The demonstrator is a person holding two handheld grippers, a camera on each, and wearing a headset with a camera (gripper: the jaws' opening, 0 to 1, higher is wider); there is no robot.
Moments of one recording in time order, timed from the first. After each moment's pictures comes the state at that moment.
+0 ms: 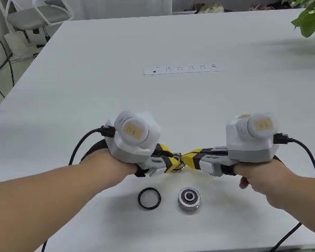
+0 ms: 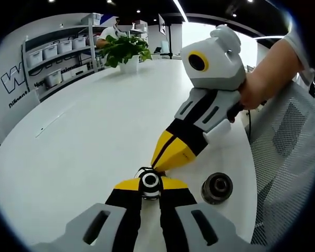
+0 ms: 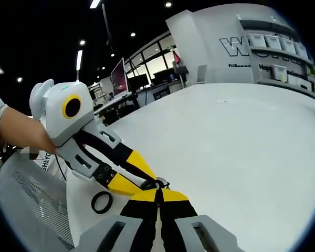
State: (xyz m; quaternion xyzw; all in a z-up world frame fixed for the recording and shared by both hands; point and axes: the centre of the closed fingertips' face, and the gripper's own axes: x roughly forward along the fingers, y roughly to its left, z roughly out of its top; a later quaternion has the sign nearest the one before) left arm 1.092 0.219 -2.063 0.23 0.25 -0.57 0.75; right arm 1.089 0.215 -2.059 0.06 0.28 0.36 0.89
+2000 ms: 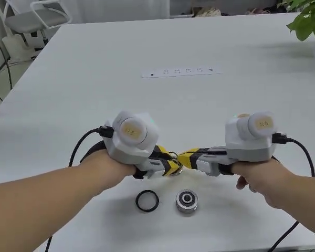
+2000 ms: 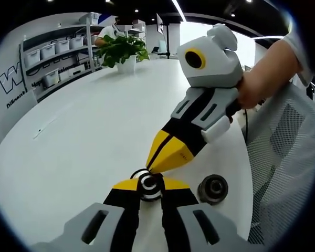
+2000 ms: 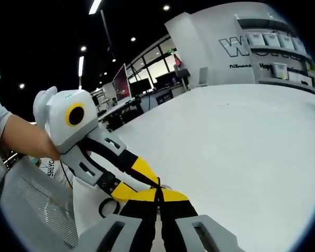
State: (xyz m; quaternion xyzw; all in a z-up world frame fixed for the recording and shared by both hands) left arm 1.087 0.217 -2.056 0.23 0.25 -0.58 0.74; right arm 1.089 0.220 -2.047 0.08 0.27 0.37 0.89
